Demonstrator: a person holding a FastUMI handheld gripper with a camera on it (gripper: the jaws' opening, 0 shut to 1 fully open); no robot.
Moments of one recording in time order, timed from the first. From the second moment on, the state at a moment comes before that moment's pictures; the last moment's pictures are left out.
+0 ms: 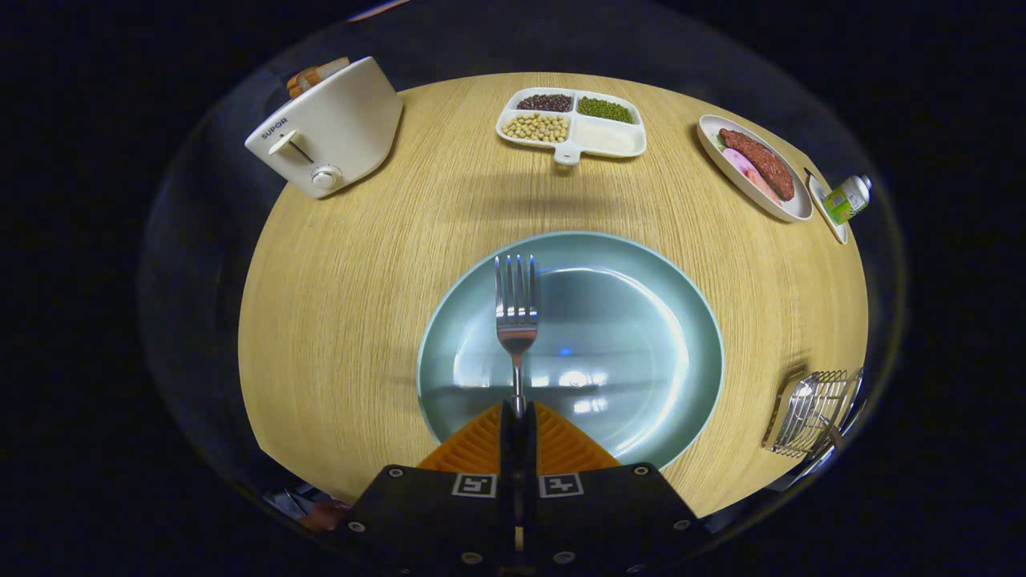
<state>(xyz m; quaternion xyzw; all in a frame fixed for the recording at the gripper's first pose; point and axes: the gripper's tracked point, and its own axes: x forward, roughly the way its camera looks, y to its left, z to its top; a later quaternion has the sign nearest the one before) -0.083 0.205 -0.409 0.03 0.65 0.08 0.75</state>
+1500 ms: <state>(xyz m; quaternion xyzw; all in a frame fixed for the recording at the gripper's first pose) -0.130 -0.036 -0.315 0.12 0.58 -0.05 0.80</state>
